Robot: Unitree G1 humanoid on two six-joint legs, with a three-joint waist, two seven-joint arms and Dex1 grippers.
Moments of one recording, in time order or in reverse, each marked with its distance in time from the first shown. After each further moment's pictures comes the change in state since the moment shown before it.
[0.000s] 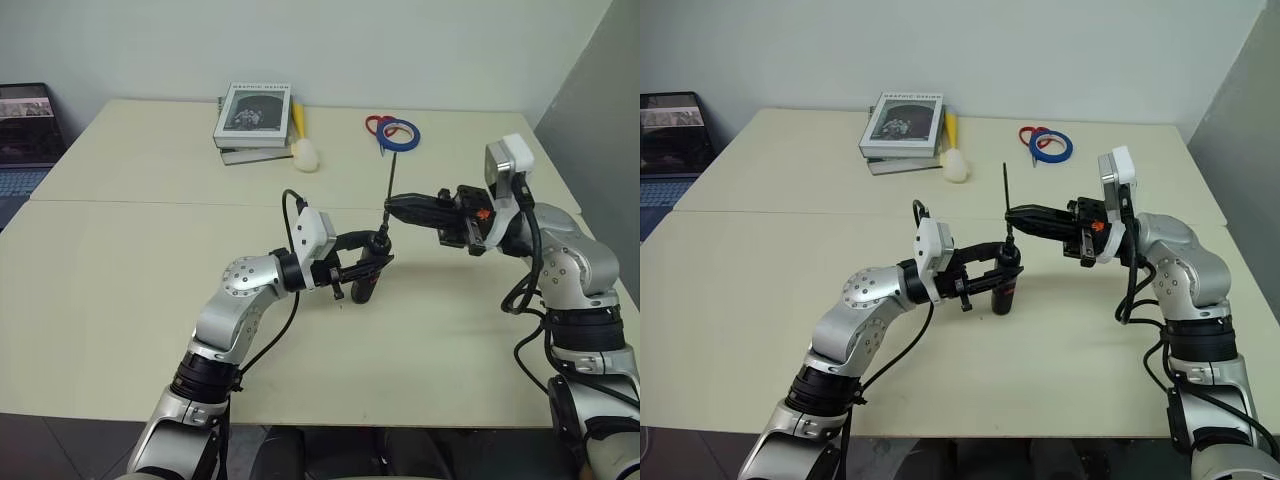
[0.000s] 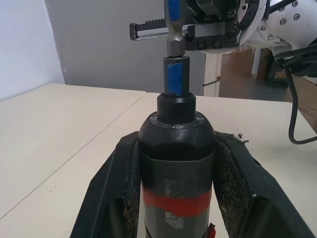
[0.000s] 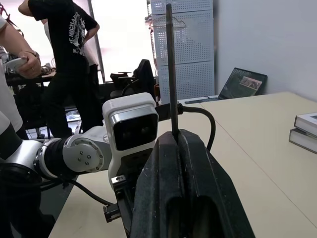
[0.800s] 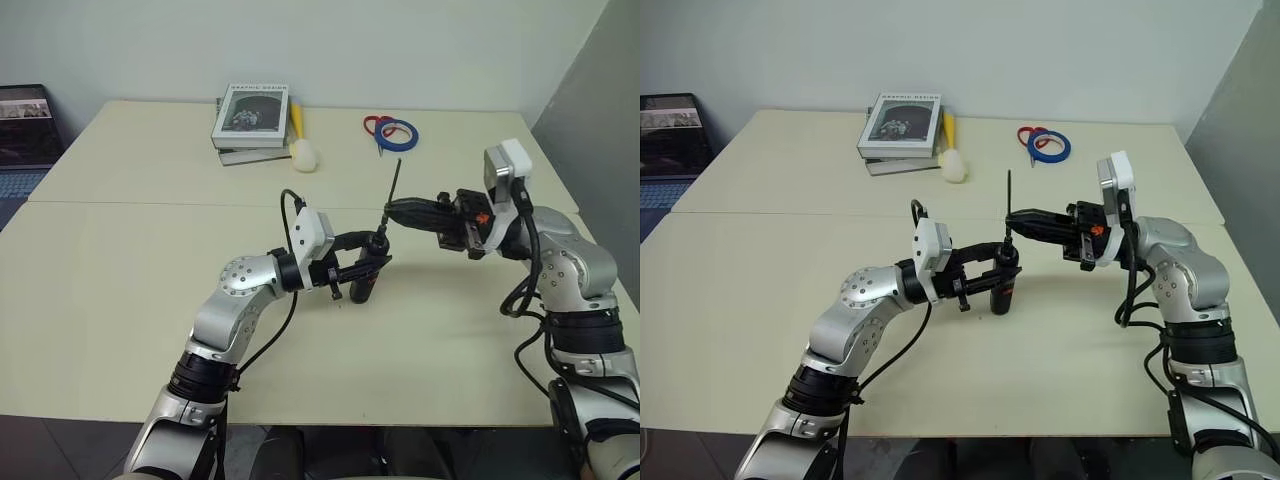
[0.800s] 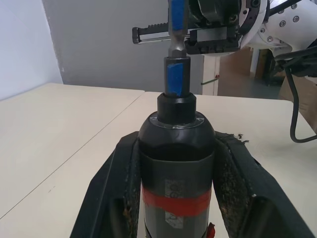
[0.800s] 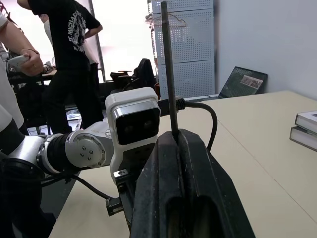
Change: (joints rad) left arm 0.000 0.012 0.000 -0.001 -0.007 -0.001 -0.004; right arm 0.013 -0.008 0.005 0.003 -0.008 -0.019 0.020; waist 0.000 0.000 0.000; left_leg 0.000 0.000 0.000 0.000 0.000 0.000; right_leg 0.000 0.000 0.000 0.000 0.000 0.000
